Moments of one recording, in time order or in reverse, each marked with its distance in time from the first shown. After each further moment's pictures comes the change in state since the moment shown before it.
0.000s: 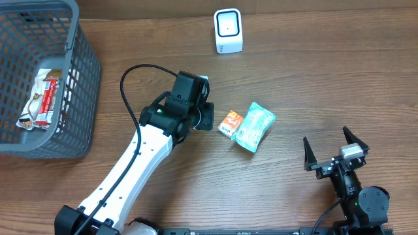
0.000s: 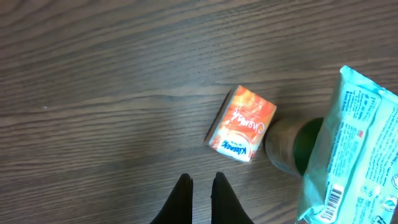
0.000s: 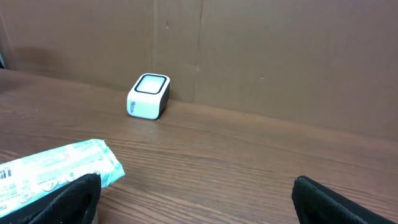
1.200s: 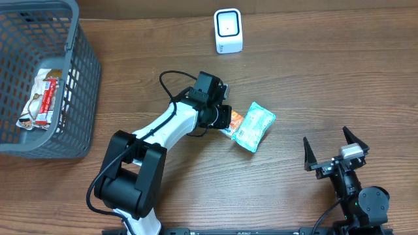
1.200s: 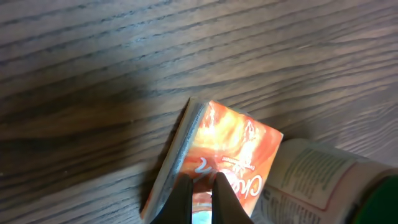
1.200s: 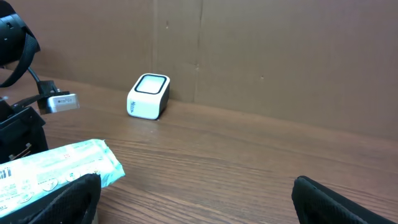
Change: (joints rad) left arm 0.000 0.421 0.000 0.284 0.295 0.003; right arm 0.000 0.000 0.000 0.000 0.000 0.000
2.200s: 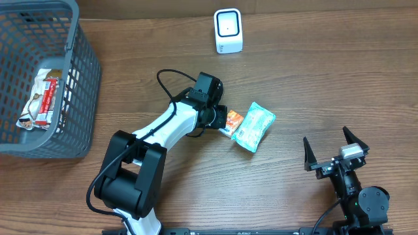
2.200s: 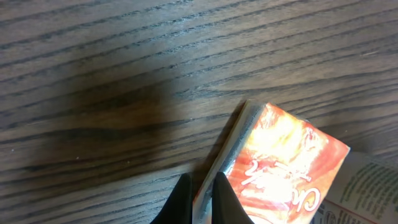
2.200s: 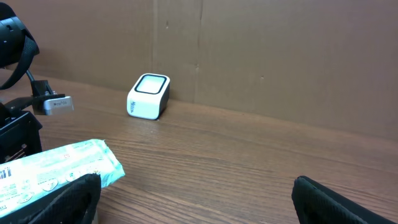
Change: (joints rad) left arm 0.001 0.000 0.000 -0.031 -0.150 -0.005; right arm 0.000 0.000 0.000 0.000 0.000 0.000
